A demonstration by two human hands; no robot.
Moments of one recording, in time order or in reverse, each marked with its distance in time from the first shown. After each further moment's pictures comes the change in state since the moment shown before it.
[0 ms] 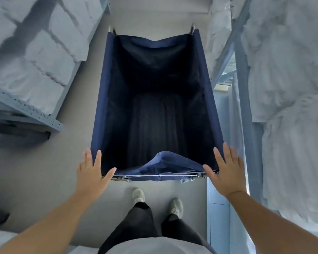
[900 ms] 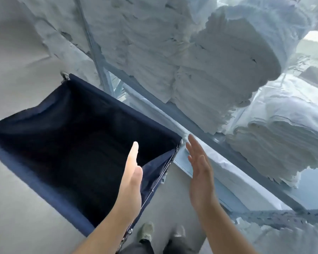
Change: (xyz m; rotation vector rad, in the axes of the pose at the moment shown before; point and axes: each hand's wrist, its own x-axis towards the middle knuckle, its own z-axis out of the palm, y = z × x) left_hand 0.011 0.130 -0.169 -1.048 -0.802 0.882; right_hand -0.109 -0.274 -0.126 1.460 1.076 0.496
